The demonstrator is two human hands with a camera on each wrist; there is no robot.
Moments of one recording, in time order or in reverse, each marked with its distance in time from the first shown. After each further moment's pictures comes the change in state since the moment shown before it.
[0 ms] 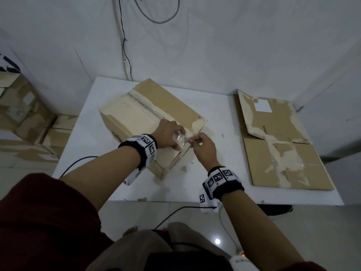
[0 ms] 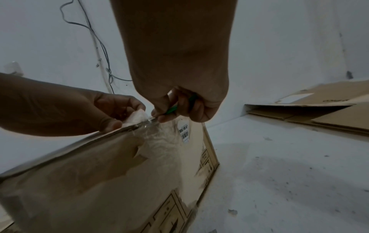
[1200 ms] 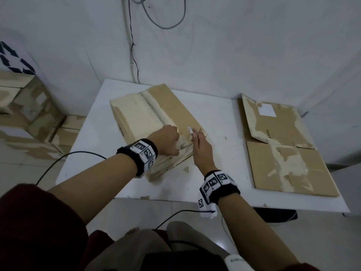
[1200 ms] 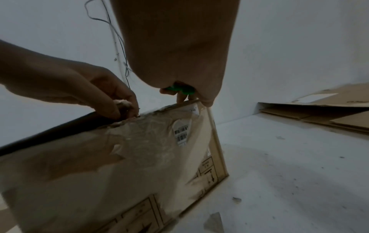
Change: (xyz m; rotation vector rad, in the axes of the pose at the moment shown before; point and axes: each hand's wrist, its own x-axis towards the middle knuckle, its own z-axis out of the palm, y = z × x) left_hand -0.037 0.019 -0.013 0.293 -0.084 0.003; right_hand -0.019 -0.008 0.008 -0.013 -0.052 -0.155
